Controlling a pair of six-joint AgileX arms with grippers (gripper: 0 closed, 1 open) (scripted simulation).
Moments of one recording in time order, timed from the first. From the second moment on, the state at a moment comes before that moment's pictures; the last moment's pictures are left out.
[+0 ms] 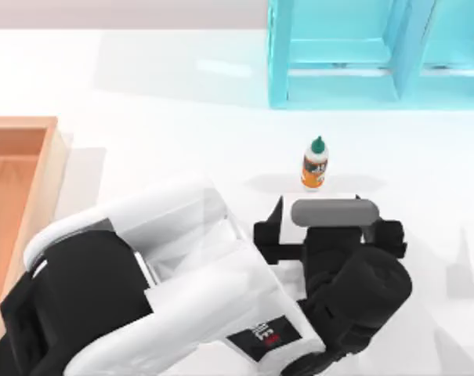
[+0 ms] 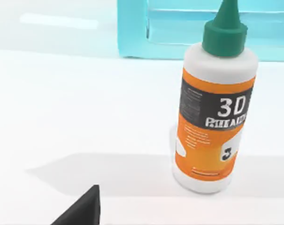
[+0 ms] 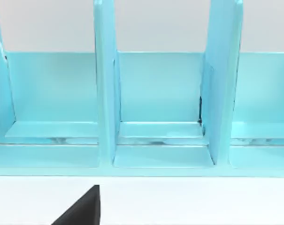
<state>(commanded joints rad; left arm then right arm) -1.11 2.37 1.13 0.85 -1.03 -0.36 0.00 0.00 0.00 0.00 0.00 0.00</state>
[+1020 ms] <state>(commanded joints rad) -0.94 2.56 1.40 0.85 -0.86 -0.25 0.00 0.00 0.00 0.00 0.00 0.00</state>
